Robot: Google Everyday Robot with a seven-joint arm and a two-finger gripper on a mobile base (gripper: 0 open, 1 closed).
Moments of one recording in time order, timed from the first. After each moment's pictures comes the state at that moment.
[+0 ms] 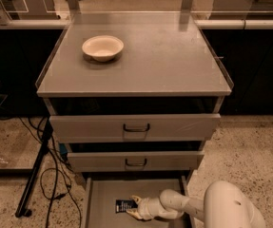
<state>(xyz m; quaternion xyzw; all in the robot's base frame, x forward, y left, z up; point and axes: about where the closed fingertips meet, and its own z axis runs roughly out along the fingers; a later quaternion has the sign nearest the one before) 0.485 0.027 0.097 -0.53 0.73 0.32 0.29</state>
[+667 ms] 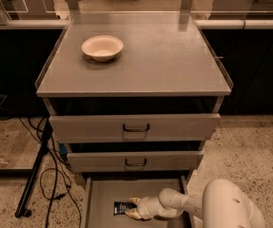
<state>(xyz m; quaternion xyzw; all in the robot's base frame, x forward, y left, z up) 0.488 0.028 0.102 -0.53 0.73 0.32 0.29</state>
